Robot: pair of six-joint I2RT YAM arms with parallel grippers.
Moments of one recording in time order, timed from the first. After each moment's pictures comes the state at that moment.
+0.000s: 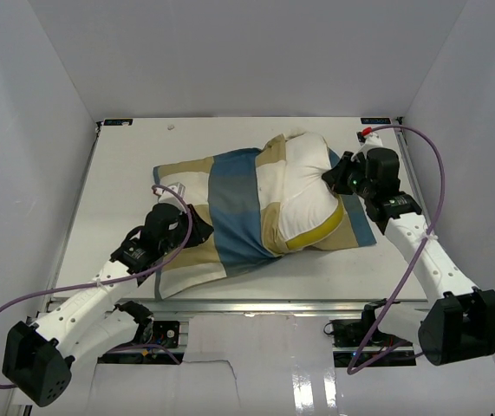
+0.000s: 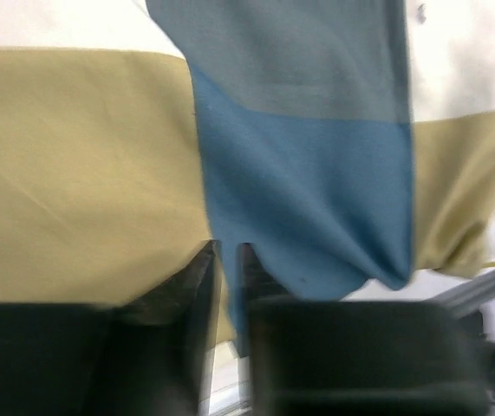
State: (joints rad) left arm -0.57 0.88 0.59 -0.24 -0.02 -0.67; right arm 0.23 1.17 0.93 -0.18 -0.19 0.37
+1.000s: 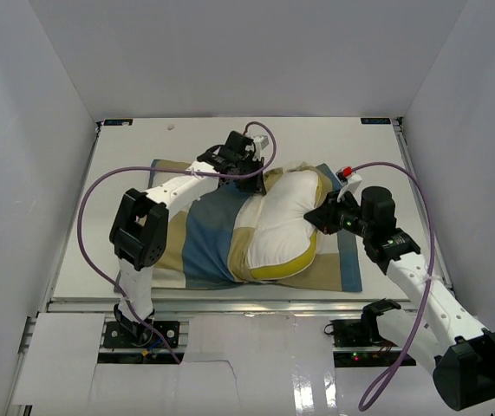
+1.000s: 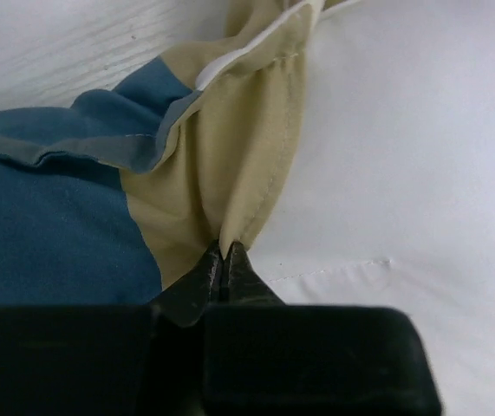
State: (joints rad) left arm -0.60 1.97 1.60 -0.44 0.27 -0.36; right arm 0.33 0.90 0.62 -0.12 -0.48 0.28
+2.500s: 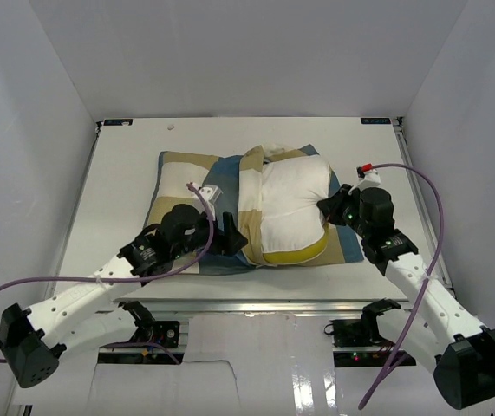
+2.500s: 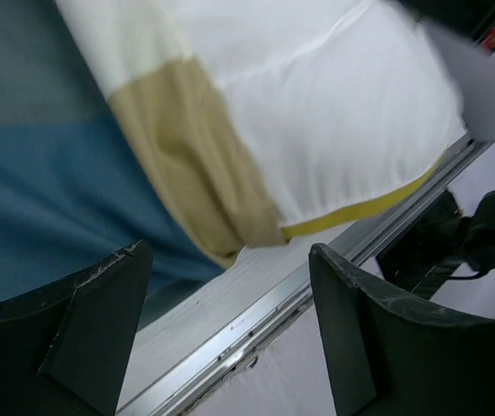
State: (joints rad) left arm -0.82 0.94 0.79 -0.29 0.02 -0.53; right arm 0.34 0.88 0.58 -0.06 -0.10 0.50
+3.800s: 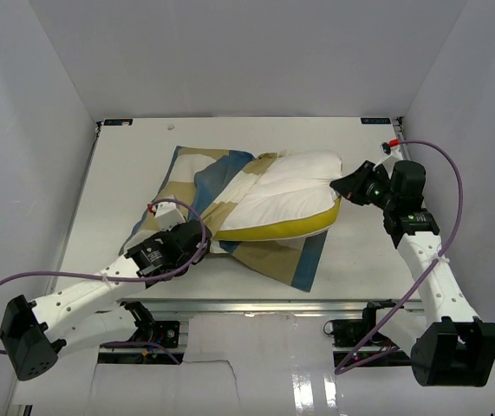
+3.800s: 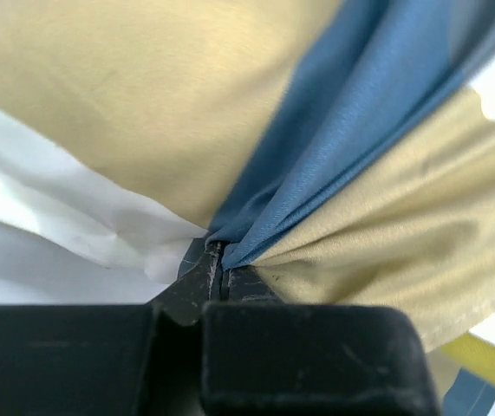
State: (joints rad) left arm -0.90 0.97 0.71 -0.65 -0.73 -1.05; right arm 0.04 1.02 0.82 -0.17 -0.48 0.54
